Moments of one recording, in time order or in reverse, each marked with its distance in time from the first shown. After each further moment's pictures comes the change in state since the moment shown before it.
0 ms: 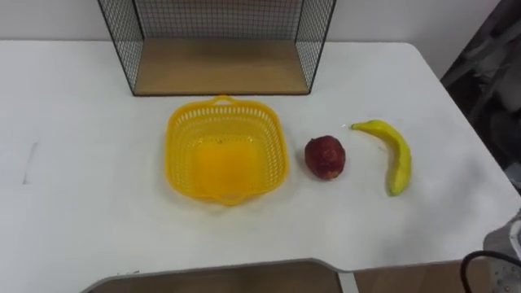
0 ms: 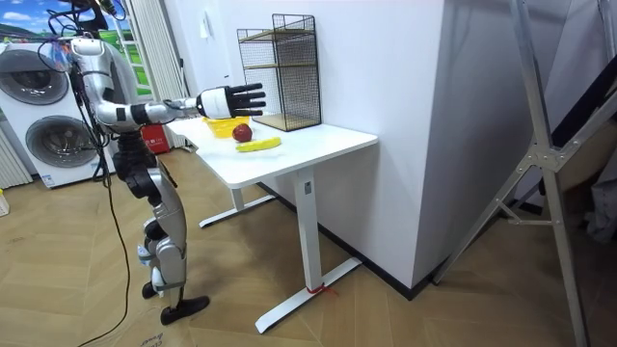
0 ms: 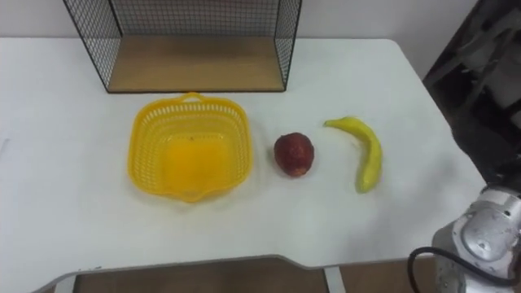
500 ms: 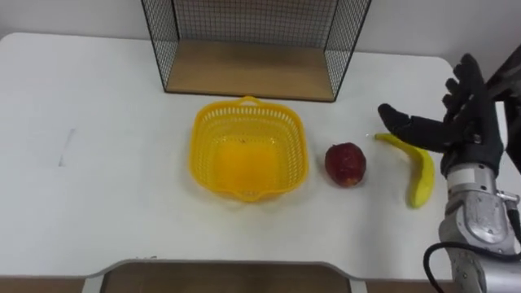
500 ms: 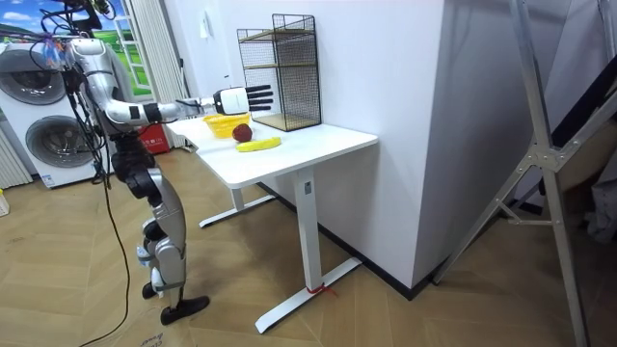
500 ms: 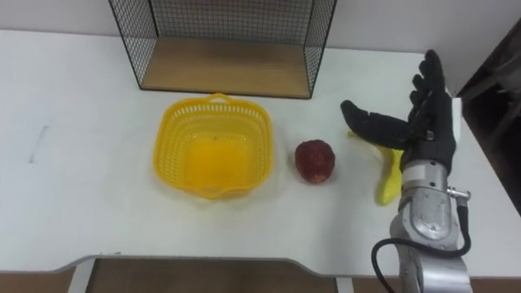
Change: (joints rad) left arm 0.015 0.007 -0.020 0.005 0.007 0.008 -0.027; right arm -0.057 -0.007 0.171 0.049 -0.063 0.007 0.311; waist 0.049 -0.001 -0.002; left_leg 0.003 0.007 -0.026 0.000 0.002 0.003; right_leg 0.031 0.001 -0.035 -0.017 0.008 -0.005
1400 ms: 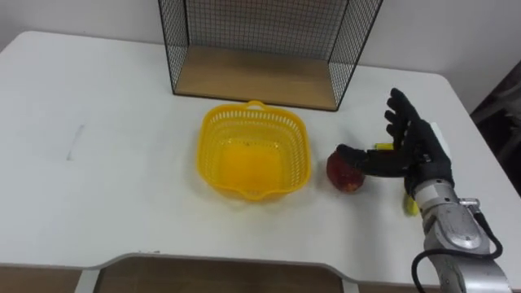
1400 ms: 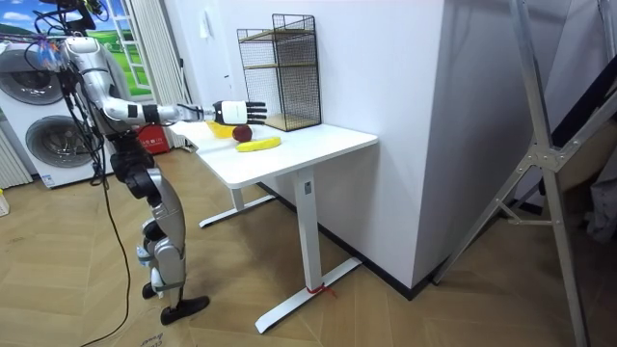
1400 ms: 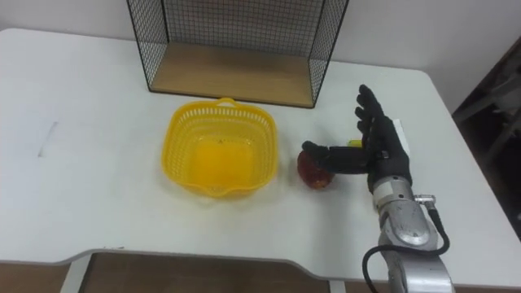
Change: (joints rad) left arm 0.000 0.002 -0.007 0.008 -0.001 0.005 -0.020; right arm -0.001 0.000 0.070 0.159 -0.074 0.015 0.198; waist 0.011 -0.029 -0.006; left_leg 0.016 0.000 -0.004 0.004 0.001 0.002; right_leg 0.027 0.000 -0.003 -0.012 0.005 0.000
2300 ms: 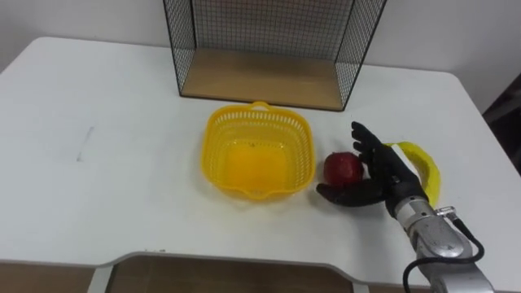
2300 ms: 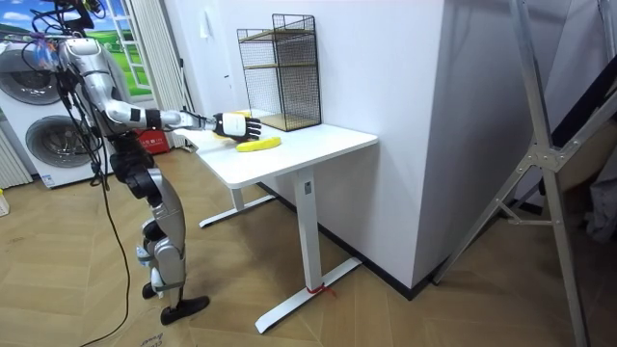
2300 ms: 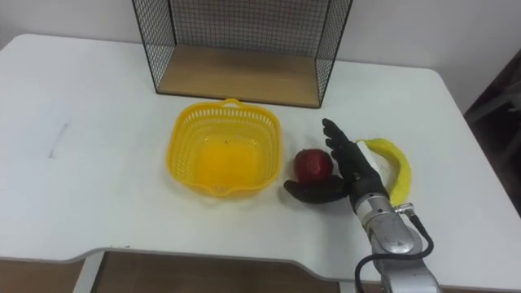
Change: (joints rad) left arm -0.005 -0.001 -0.009 0.003 0.000 0.011 -0.040; right arm 0.000 0.000 0.046 0.095 -0.151 0.007 0.115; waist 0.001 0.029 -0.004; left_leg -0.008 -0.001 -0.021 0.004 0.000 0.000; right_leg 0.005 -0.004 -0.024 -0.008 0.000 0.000
